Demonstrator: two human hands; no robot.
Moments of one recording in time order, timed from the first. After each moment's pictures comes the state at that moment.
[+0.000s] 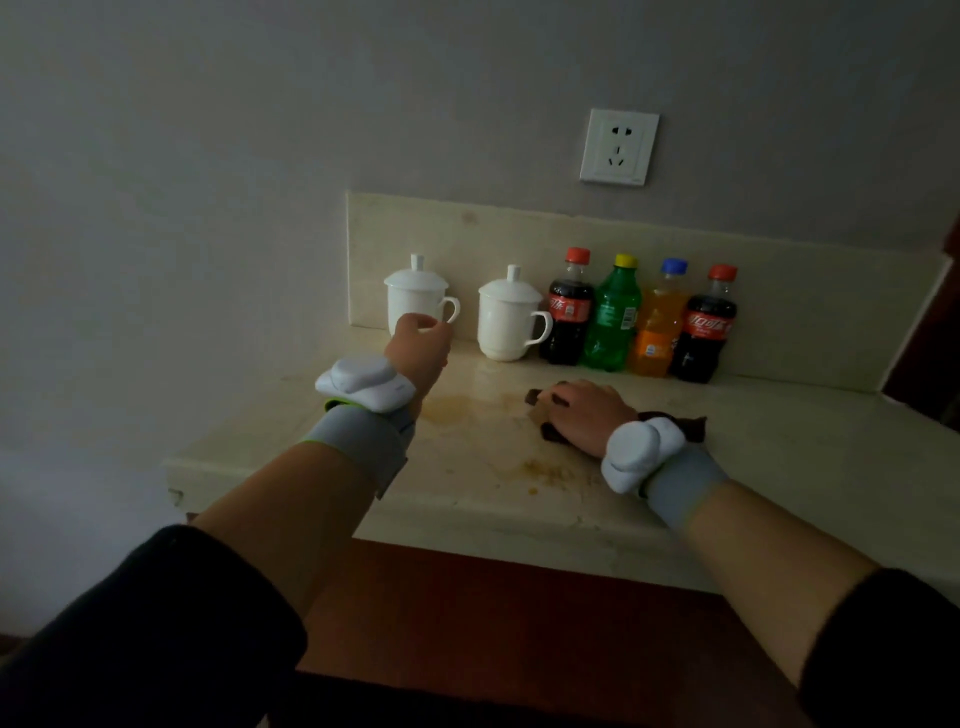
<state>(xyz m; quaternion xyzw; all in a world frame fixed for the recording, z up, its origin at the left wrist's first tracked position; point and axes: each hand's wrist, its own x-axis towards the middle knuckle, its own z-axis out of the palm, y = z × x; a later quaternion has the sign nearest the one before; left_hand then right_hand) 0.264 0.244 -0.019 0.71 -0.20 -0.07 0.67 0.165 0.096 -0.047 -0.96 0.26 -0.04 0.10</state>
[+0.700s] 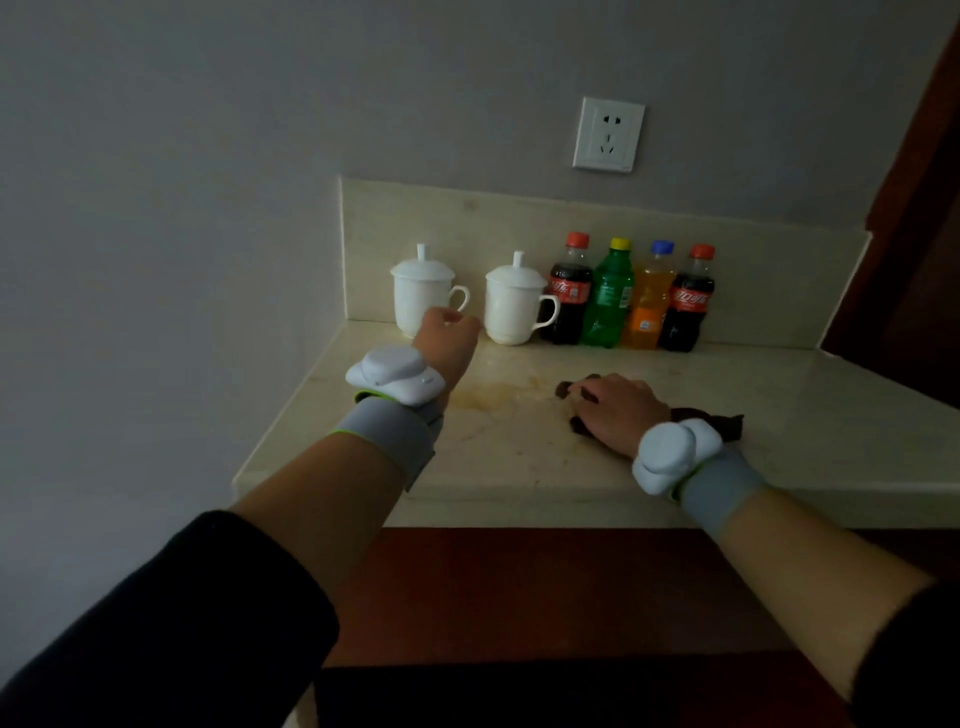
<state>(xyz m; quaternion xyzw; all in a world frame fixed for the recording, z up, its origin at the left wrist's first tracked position) 0.282 0.275 -0.016 0.71 -0.25 -0.15 0.64 0.150 0.161 -0.044 -0.91 0.39 -0.08 0.08</state>
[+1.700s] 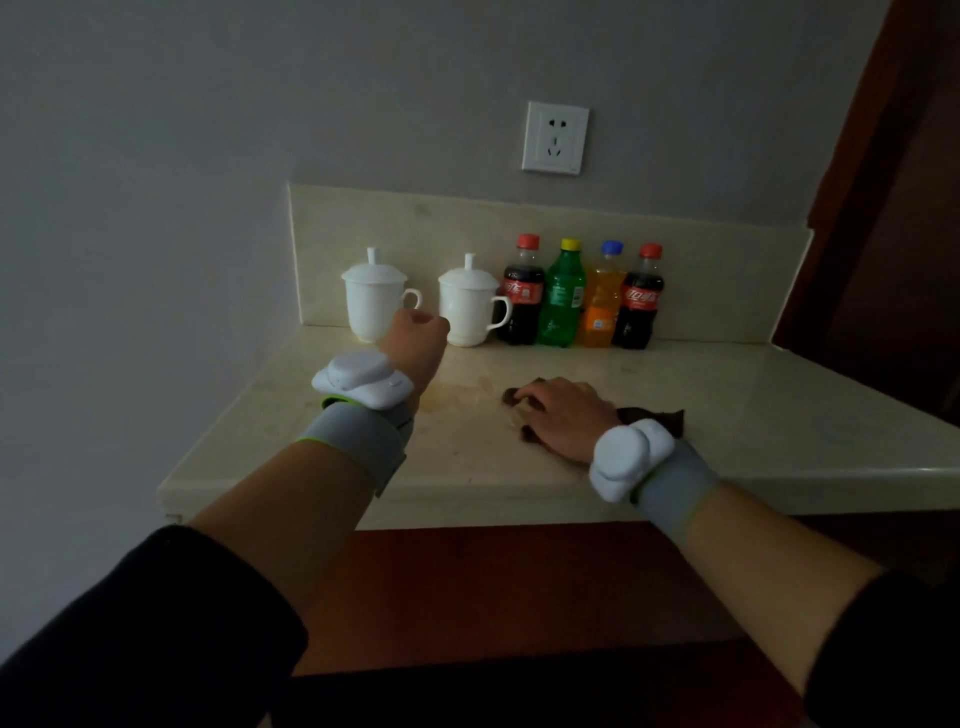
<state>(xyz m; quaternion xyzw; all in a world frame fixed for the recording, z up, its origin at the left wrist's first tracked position) 0.258 0.254 -0.014 0.71 -0.27 -0.13 0.64 0.132 0.151 -0.050 -0.94 0.34 -0.07 0.08</state>
